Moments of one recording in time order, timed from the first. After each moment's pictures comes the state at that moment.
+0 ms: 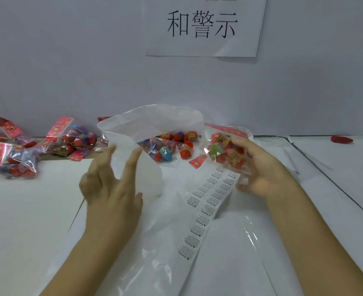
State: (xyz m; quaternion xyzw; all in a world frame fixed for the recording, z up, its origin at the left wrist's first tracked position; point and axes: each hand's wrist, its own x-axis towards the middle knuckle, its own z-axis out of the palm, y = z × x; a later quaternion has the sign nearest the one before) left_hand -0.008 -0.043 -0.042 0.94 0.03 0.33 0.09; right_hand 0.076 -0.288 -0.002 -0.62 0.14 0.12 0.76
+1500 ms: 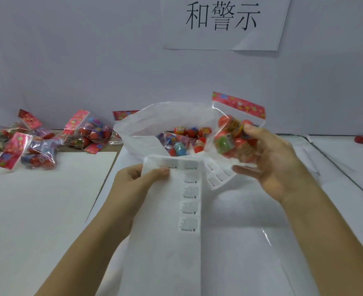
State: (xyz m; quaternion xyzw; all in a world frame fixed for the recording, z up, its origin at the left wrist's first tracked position) left_hand -0.012 -0.041 -0.011 0.68 0.15 0.02 0.72; right_hand 0.060 -0.270 0.012 -0.60 -0.07 0.05 0.79
